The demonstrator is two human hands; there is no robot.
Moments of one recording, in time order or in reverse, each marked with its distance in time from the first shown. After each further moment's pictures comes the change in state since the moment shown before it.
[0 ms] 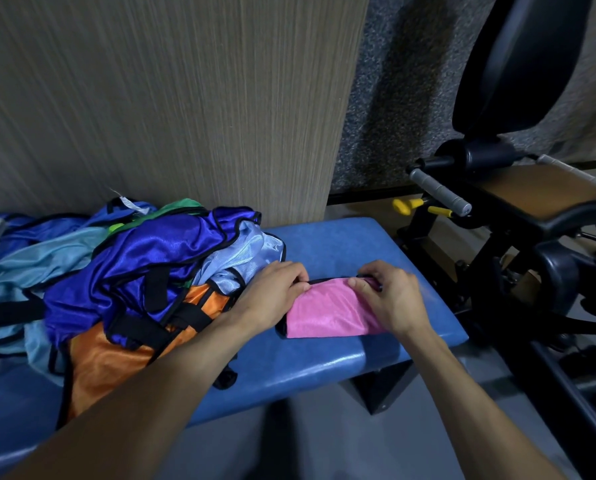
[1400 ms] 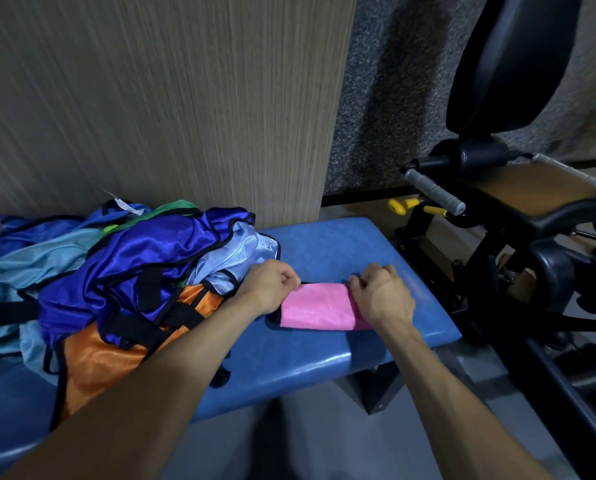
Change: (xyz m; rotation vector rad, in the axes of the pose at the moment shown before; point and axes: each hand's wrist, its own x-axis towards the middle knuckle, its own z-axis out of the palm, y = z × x) left_hand 0.019 0.006 0.001 -0.074 -0.111 -0.391; right_hand 0.004 -0.010 0.013 -0.296 -0.079 0.333
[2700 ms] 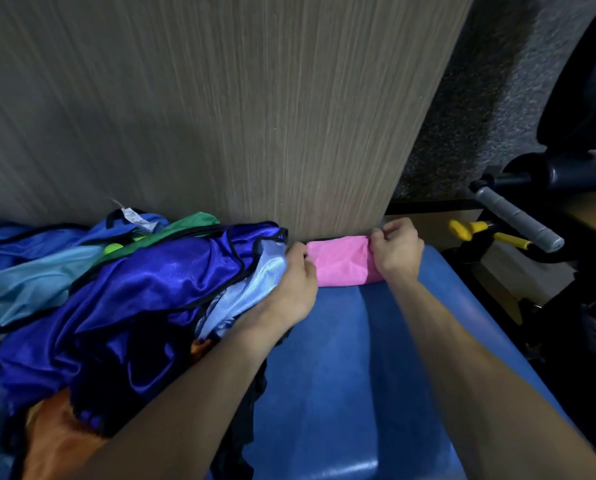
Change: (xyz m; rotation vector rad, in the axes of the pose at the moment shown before) left_hand 0.057 -0.019 -0.029 -0.220 0.228 -0.093; right_hand 0.163 -0.092 0.064 0.530 0.176 0.009
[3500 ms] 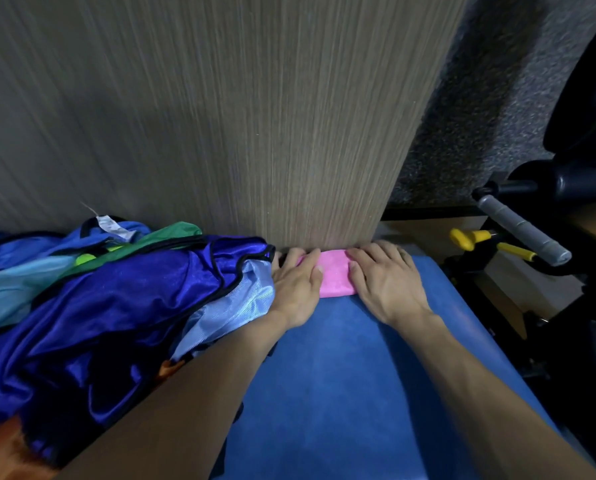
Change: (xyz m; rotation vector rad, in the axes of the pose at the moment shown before) left_hand 0.042 -0.009 0.032 0.473 -0.047 0.058; right_hand -0.006 0.037 -0.013 -0.706 -0.194 -0.797
